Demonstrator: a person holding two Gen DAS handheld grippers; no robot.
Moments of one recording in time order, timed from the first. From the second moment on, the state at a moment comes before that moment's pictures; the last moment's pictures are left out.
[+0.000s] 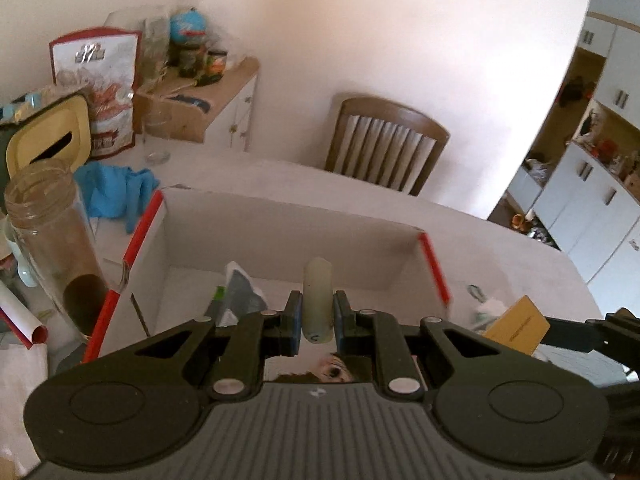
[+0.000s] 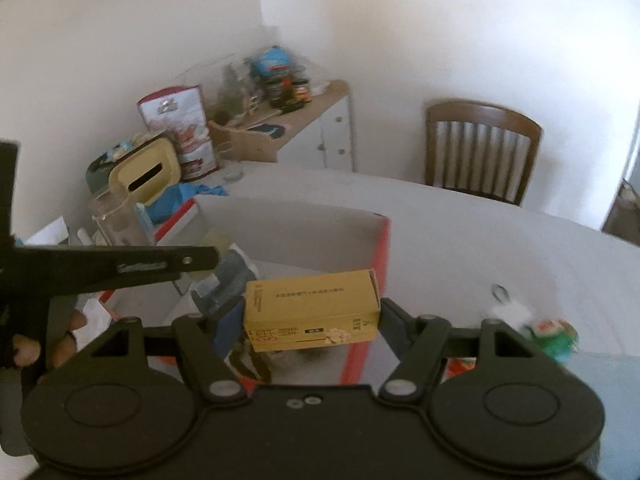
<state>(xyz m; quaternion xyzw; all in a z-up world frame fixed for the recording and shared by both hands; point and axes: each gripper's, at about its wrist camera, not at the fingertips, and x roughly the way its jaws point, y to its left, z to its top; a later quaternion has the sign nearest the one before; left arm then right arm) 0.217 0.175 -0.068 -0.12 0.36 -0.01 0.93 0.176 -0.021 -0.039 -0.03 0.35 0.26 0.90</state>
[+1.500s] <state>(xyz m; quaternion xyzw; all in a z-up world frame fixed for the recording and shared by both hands) 0.321 0.167 -0.141 -0.07 0.53 -0.05 0.84 0.220 0.066 -0.116 -0.16 0.44 0.26 0.85</state>
